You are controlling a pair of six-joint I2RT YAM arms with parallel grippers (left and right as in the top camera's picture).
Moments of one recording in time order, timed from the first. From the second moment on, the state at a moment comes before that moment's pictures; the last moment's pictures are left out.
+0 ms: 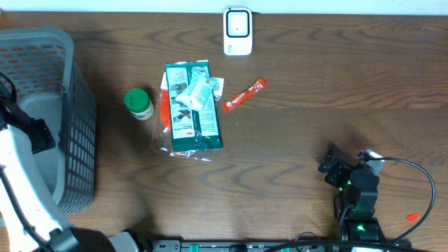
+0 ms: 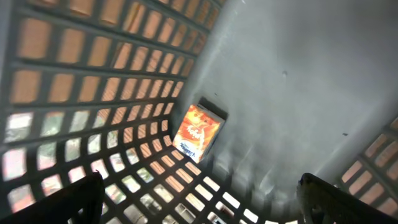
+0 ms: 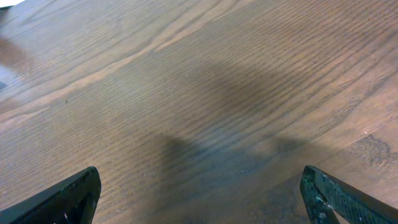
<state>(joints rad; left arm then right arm) 0.60 1.46 1.44 -1.13 -0.37 0.21 -0.02 0.65 0.01 0.08 0.20 0.44</state>
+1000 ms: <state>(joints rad) 0.61 1.57 1.36 -1.16 -0.49 0.27 -0.02 0.65 0.01 0.07 0.20 0.43</state>
